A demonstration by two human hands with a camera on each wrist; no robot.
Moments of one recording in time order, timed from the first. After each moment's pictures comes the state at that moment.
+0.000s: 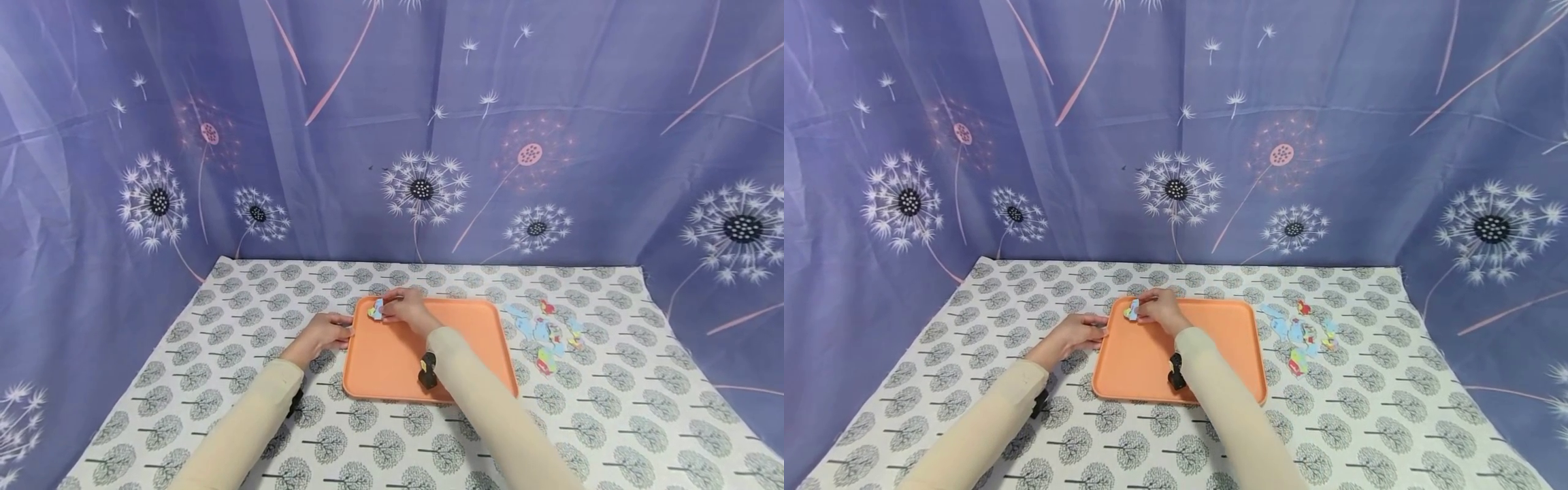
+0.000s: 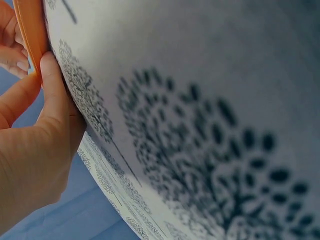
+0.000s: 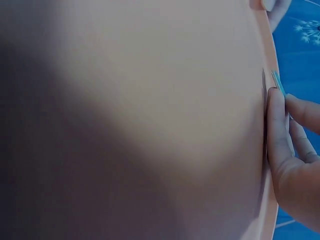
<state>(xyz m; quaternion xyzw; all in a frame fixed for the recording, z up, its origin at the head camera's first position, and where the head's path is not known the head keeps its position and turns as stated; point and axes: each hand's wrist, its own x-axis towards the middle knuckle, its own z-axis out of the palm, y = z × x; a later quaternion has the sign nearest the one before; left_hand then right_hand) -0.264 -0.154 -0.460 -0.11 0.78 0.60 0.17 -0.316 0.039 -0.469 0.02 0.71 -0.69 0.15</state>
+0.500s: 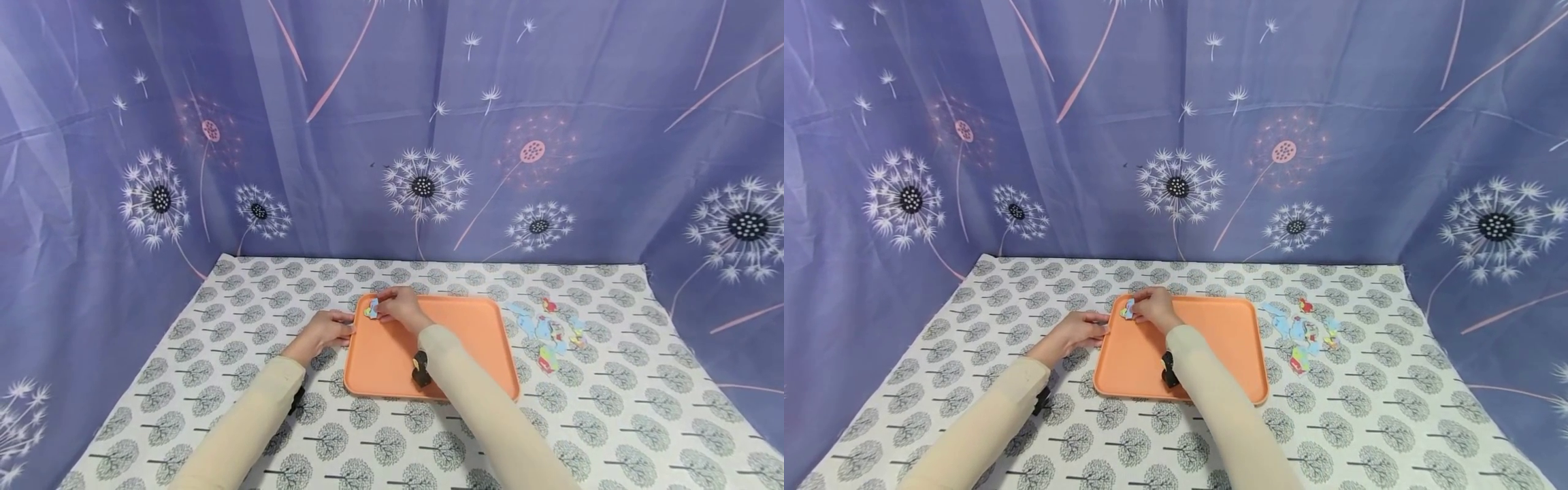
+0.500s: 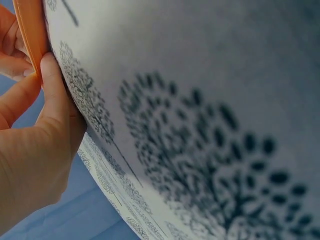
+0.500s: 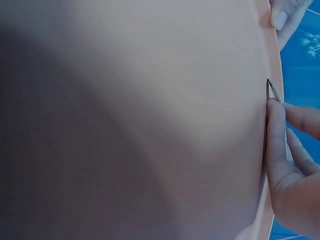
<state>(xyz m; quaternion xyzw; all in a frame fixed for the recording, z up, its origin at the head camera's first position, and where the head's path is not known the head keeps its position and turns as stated) -0.264 -0.154 -0.460 -0.10 0.78 0.60 0.17 -0.313 0.027 -0.469 0.00 0.75 -0.65 0.12</state>
